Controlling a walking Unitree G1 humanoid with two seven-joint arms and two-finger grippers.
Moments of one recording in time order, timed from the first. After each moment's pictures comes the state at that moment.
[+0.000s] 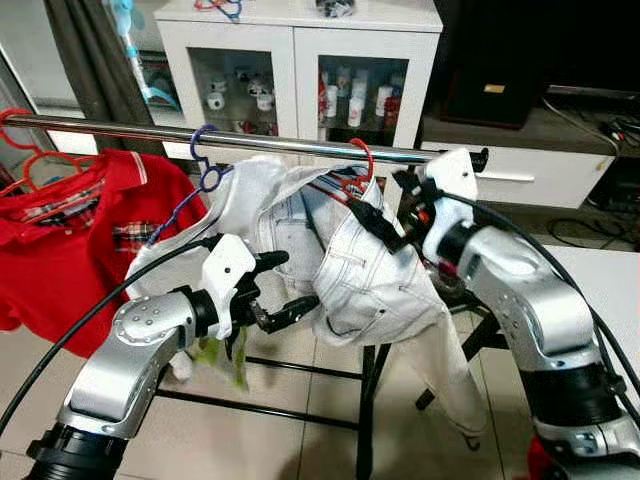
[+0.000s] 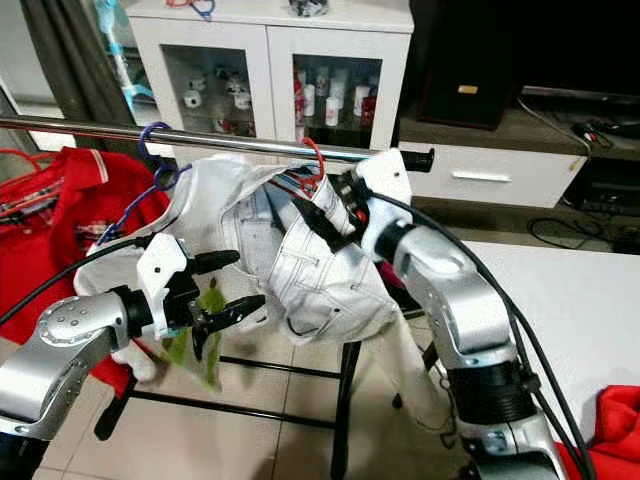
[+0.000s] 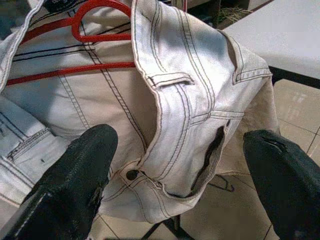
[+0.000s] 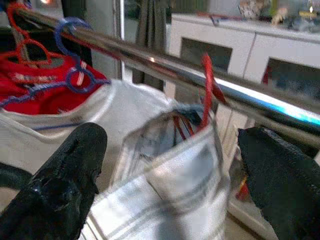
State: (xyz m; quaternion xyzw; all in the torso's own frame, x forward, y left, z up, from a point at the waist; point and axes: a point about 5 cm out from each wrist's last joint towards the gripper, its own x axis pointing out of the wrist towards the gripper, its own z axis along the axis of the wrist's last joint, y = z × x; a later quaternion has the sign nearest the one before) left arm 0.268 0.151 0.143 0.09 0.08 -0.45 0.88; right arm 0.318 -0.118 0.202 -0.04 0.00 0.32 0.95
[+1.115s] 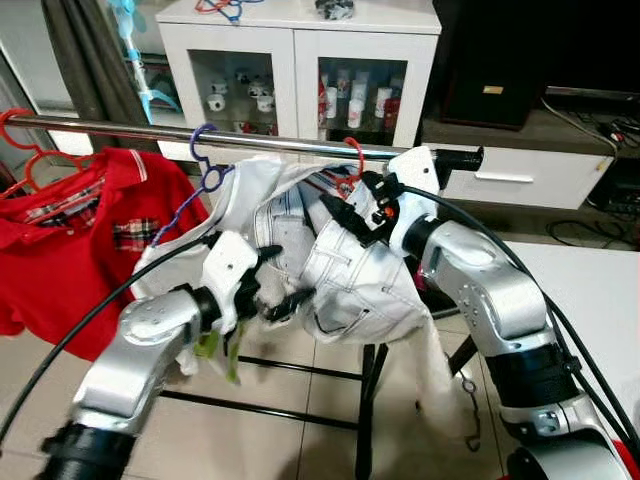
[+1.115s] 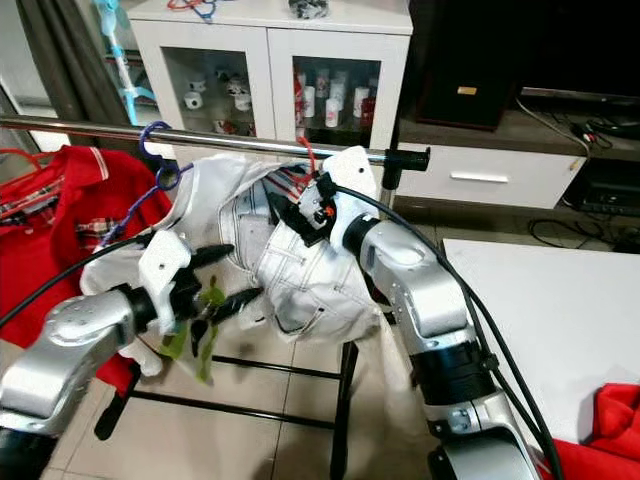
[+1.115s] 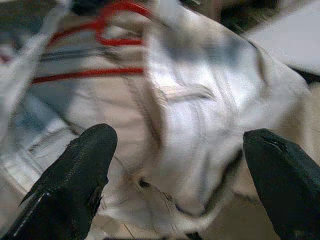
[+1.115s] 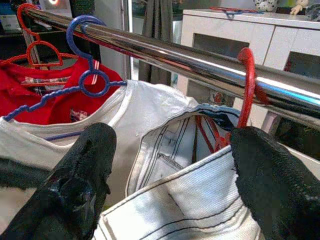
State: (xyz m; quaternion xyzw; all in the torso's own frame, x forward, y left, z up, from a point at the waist) left arm 0.279 0.148 0.141 0.09 0.06 -0.39 0.91; right arm 0.329 -0.090 0.192 -0.02 0.02 0.33 0.94
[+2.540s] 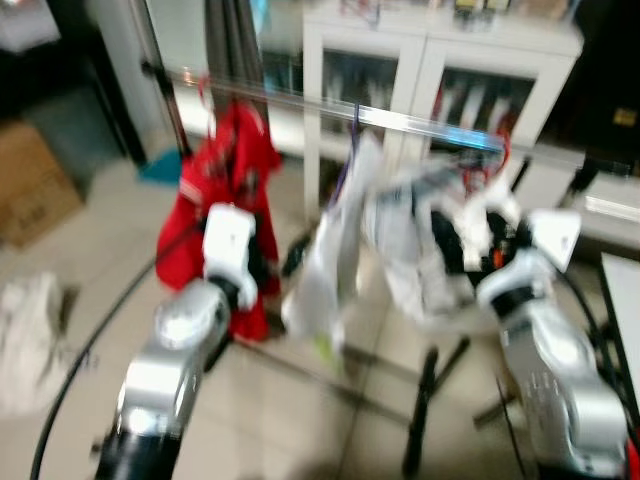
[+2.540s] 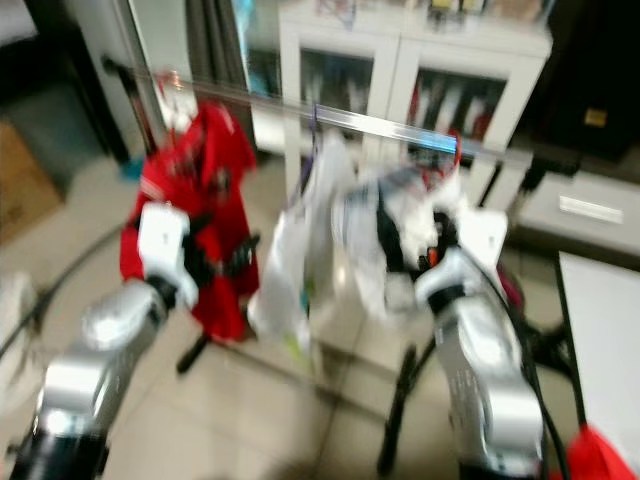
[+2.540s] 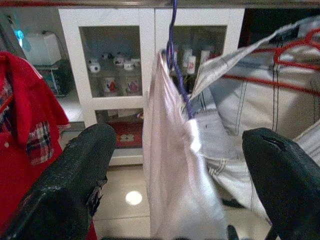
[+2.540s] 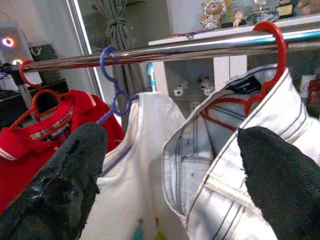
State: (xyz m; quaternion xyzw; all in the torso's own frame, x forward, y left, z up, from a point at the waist) left arm 0.291 0.135 0.148 0.03 0.01 -0.23 0.97; right arm 0.268 -0.171 0.163 0.10 -0.04 0.09 0.99
